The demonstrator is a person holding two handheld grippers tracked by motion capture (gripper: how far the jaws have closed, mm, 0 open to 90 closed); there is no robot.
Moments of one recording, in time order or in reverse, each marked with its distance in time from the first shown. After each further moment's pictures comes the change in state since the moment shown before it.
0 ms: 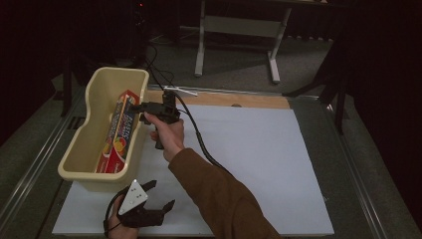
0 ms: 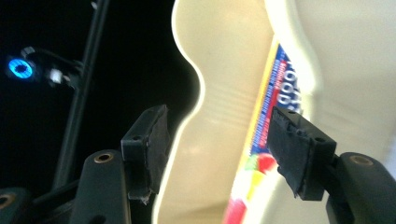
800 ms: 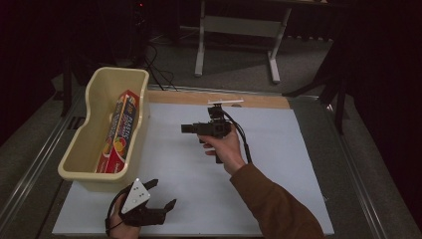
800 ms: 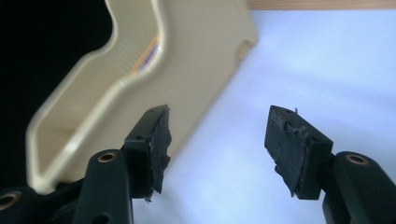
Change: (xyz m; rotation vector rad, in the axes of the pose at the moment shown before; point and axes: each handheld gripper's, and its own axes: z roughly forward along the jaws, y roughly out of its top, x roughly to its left) left arm -0.002 0.004 0.004 0.006 0.001 0.017; right arm -0.049 -0.021 -0.130 0.006 -0.283 -0.448
